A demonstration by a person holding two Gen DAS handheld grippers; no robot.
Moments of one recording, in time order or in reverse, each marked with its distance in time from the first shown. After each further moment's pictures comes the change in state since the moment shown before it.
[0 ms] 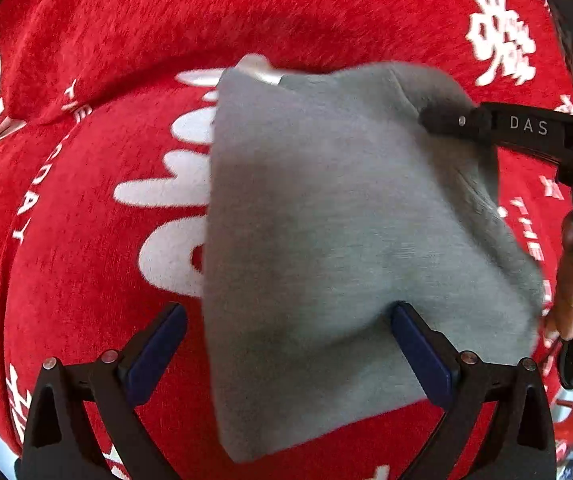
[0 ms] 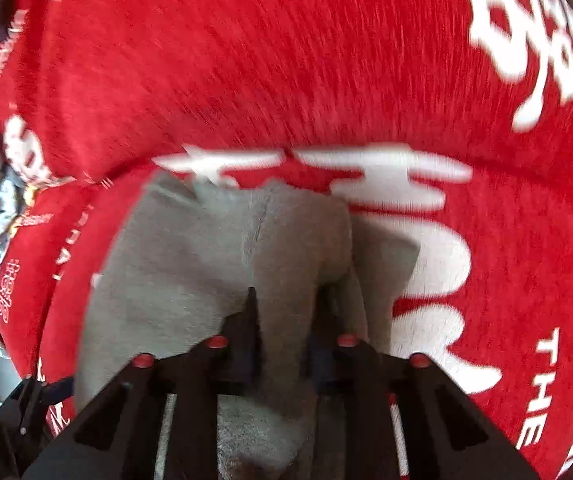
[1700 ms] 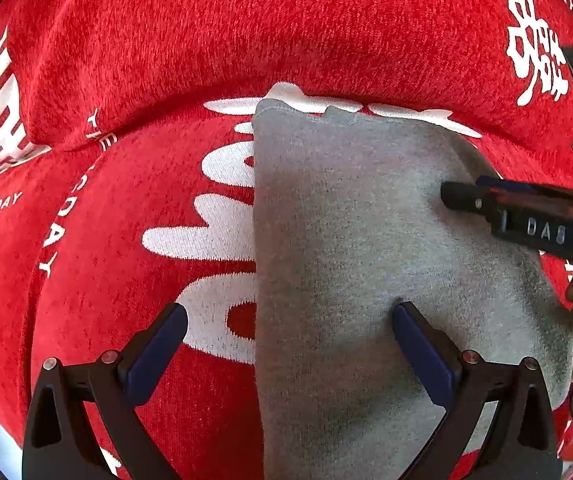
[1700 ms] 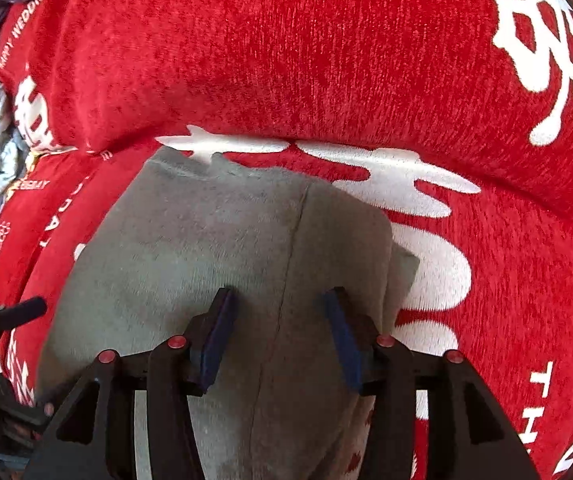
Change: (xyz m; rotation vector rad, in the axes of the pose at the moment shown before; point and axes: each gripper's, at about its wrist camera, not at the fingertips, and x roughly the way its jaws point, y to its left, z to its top) left arm 0.018 0.008 0.028 -0.017 -0.048 0.159; right arm 0.041 -0.011 -0.001 -0.046 0.111 -0.016
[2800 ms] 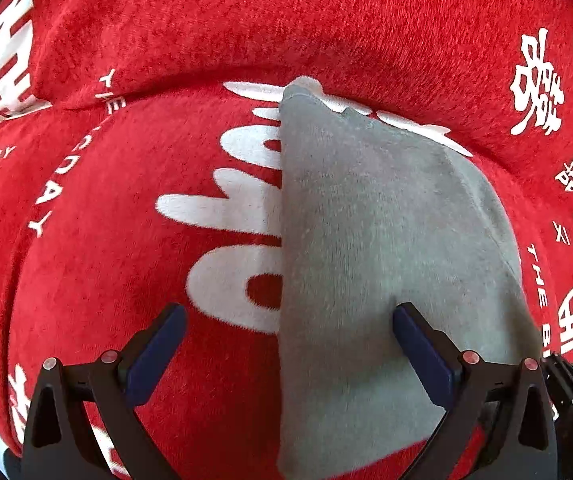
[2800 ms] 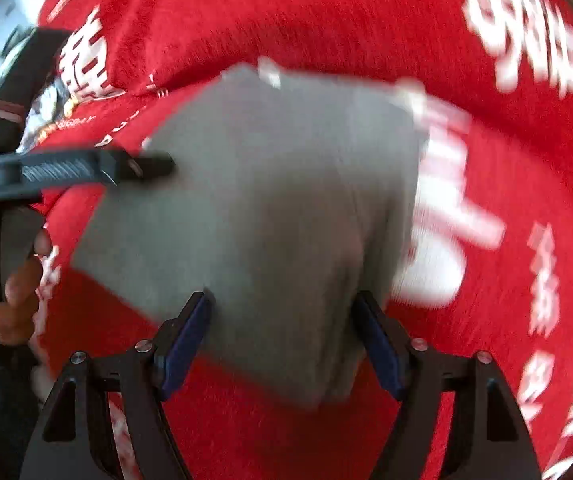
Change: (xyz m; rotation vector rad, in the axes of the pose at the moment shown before) left arm -0.017 0.041 -0.016 -0.113 0.016 -0.118; right arm -0.068 0.027 -0.139 -0.010 -0.010 0.074
